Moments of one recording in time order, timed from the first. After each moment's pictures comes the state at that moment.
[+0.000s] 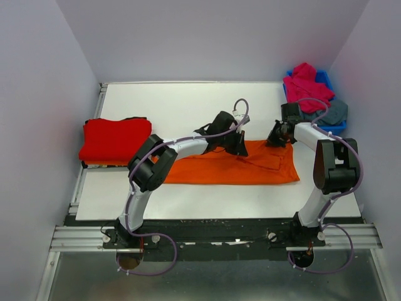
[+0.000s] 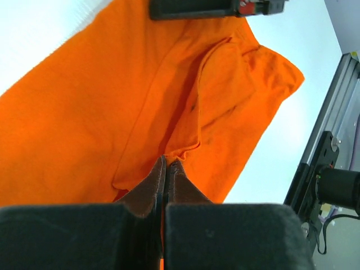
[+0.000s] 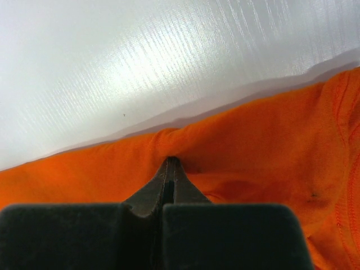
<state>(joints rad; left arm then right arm) -0.76 2.12 1.47 0.02 0.51 -0.44 0.05 1.80 1.13 -0.41 -0.09 0.55</state>
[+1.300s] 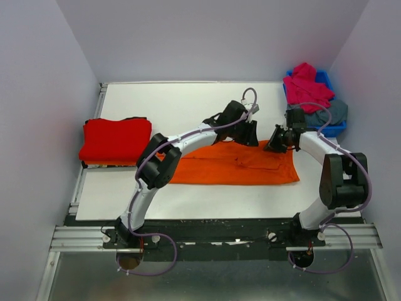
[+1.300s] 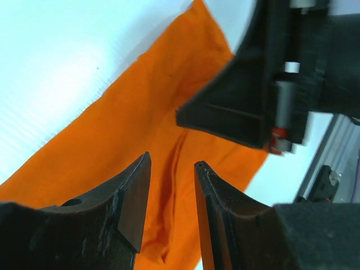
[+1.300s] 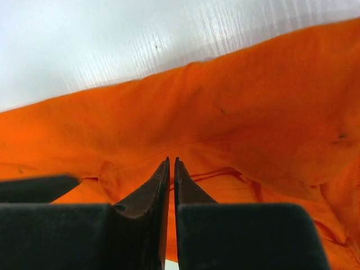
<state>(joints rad) -0.79 2.15 1.73 -0.16 0.42 -0.43 0.04 1.61 0.99 -0.38 -0.24 0.50</state>
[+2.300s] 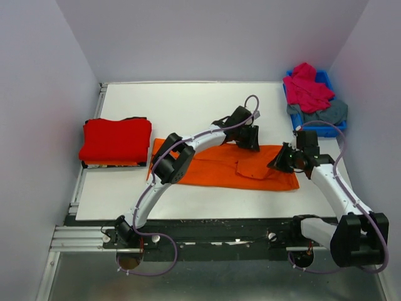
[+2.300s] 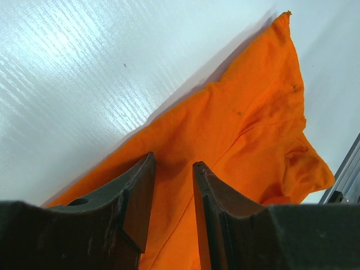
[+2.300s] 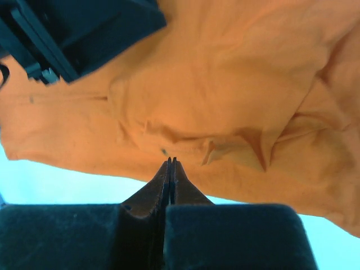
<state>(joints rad) -0.80 2.45 1.99 -0.29 0.40 -0.55 0.04 1.10 0.66 -0.50 -0.33 0.52</state>
